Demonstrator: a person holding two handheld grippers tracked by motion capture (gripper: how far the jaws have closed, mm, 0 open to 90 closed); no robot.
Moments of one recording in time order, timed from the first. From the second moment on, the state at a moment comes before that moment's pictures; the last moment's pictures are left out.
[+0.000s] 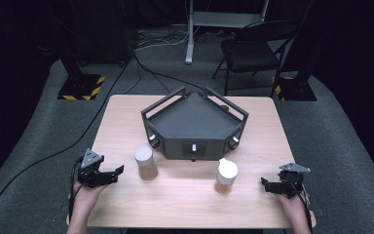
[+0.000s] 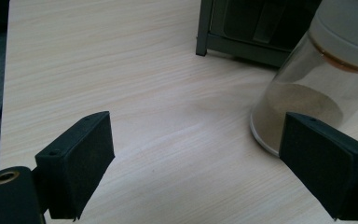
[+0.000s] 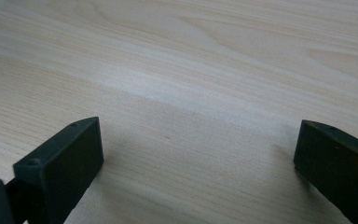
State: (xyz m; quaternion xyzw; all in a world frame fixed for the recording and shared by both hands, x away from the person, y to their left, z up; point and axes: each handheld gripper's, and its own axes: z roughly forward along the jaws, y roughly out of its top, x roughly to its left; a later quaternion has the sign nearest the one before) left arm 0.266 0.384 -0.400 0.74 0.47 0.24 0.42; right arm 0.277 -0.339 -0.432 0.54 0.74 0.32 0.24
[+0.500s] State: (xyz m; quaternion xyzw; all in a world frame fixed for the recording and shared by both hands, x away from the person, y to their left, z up) left arm 0.261 0.381 -0.391 0.74 0.45 0.23 0.44; right arm 0.277 -0.339 -0.432 0.54 0.74 0.32 0.24
